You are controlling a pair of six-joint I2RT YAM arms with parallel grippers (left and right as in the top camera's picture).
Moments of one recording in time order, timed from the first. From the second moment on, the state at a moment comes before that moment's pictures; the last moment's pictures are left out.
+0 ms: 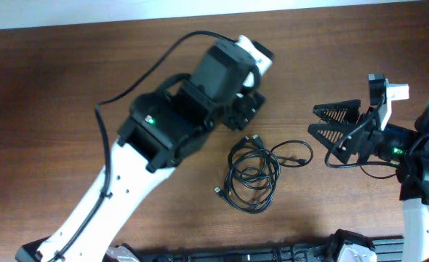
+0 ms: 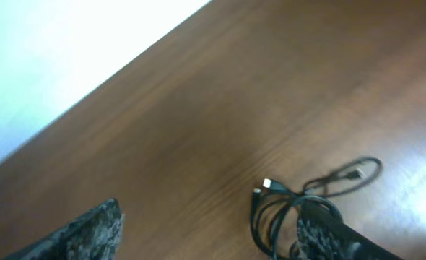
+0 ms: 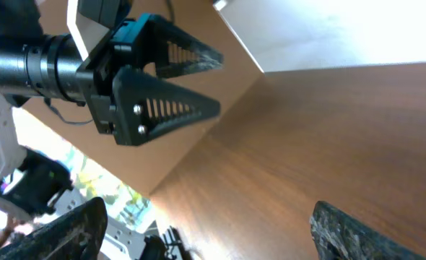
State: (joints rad) left arm -0.78 1.61 2.01 -1.17 -0.20 0.03; right arm -0.36 0.96 1.01 -0.66 -1.45 0.10
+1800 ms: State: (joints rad) left arm -0.55 1.61 2.01 -1.22 -0.26 -0.18; right arm 0.28 1.63 1.11 -1.01 -0.29 0.10
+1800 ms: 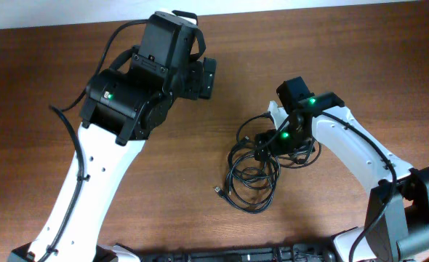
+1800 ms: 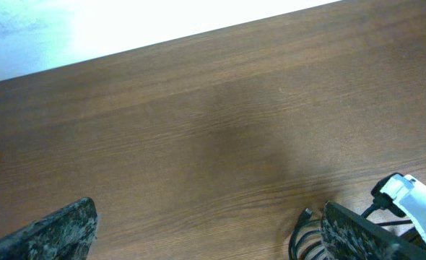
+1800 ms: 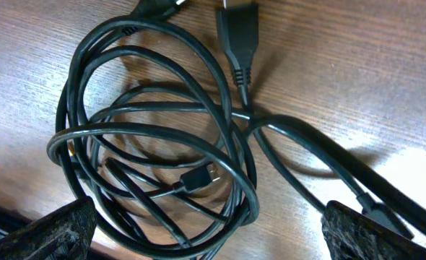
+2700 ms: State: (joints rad) left arm -0.55 1.61 2.01 -1.22 -0.26 -0.18; right arm 0.28 1.71 1.09 -0.91 -0.39 -0.10
